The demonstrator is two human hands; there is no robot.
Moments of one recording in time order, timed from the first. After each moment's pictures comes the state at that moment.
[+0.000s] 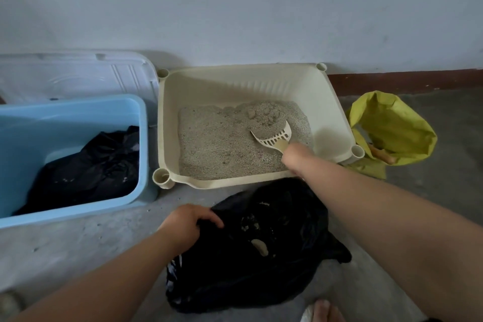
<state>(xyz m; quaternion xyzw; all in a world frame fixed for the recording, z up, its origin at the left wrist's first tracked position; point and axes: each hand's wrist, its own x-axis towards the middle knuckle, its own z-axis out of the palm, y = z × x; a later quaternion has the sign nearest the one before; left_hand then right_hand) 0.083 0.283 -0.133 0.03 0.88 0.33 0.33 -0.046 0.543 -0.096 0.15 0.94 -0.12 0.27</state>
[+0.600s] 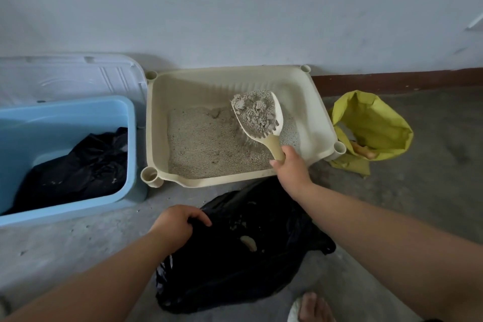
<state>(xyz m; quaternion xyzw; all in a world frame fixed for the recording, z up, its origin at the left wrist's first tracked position) 0.089 0.295 -0.121 -0.05 0.88 0.34 0.33 0.006 0.558 -0.104 0.15 0.93 -0.33 0.10</state>
